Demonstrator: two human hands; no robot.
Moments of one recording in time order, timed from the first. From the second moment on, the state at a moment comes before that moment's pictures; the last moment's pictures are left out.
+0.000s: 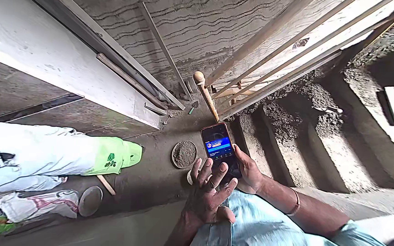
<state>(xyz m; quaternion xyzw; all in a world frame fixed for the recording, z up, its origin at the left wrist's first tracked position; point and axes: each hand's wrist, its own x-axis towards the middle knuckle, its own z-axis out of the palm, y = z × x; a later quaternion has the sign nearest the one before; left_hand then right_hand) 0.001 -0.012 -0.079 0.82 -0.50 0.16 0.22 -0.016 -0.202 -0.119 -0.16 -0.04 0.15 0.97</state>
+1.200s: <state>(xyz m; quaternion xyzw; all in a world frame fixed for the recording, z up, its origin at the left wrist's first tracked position) 0.004 0.008 -0.079 0.81 -0.45 0.22 0.31 -0.014 -0.205 -0.121 -0.12 -0.08 0.23 0.96</state>
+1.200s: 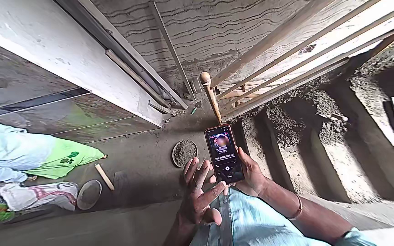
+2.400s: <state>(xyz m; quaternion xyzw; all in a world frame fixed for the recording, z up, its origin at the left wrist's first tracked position) 0.013 0.001 -0.078 0.82 -0.43 0.23 0.30 -0.012 -0.208 -0.131 -0.14 -0.08 0.23 0.96</state>
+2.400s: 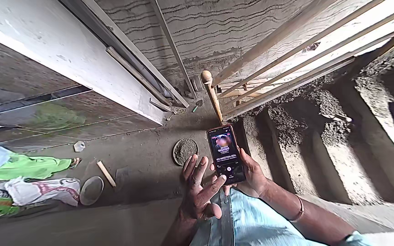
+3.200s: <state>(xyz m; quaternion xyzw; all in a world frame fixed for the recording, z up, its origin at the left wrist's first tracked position) 0.011 0.004 -0.083 0.83 -0.42 0.22 0.29 -0.012 -0.207 -0.131 -0.14 -0.08 0.23 0.96</state>
